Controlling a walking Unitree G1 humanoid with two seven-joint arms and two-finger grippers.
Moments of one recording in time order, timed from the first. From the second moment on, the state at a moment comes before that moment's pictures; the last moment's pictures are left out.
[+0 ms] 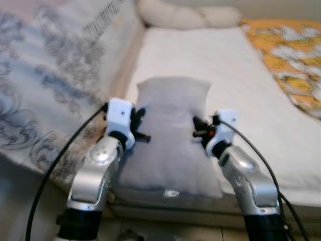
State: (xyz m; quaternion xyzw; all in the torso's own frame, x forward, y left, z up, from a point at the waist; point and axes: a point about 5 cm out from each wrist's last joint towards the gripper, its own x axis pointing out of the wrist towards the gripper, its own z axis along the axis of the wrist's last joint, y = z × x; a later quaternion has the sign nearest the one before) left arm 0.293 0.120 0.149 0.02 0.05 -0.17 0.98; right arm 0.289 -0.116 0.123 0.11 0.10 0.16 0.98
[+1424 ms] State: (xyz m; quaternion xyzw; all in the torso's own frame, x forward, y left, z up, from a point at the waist) left arm 0.325 0.132 0.144 0.10 0.07 -0.19 0.97; right arm 0.318 -0.104 0.103 0.13 0.14 0.14 0.97
